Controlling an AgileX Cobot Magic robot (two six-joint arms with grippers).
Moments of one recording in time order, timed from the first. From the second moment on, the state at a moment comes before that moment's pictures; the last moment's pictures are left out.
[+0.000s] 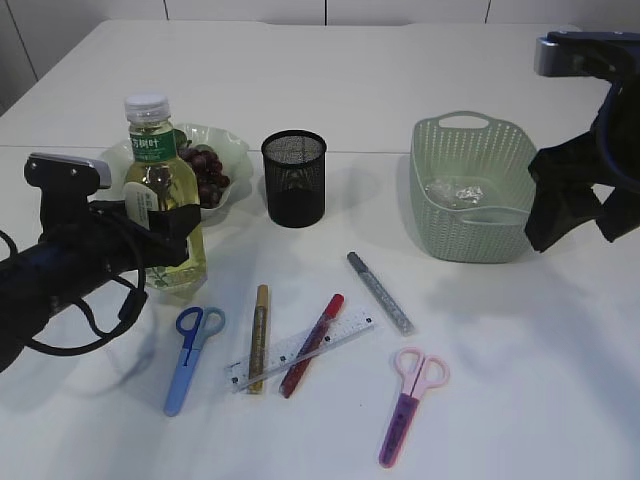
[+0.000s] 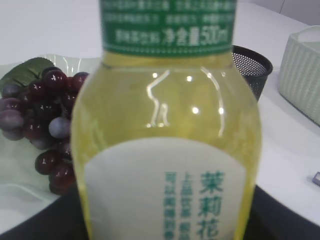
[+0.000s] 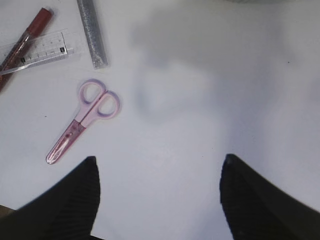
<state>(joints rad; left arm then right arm) -0.28 2.01 -0.65 0.14 -1.06 -0.18 0.19 1.50 -1.23 0.11 1.14 -0.07</state>
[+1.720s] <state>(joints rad) -0.28 2.01 -0.76 0.18 -1.14 -0.18 0.19 1.50 -1.23 0.12 1.13 -0.07</state>
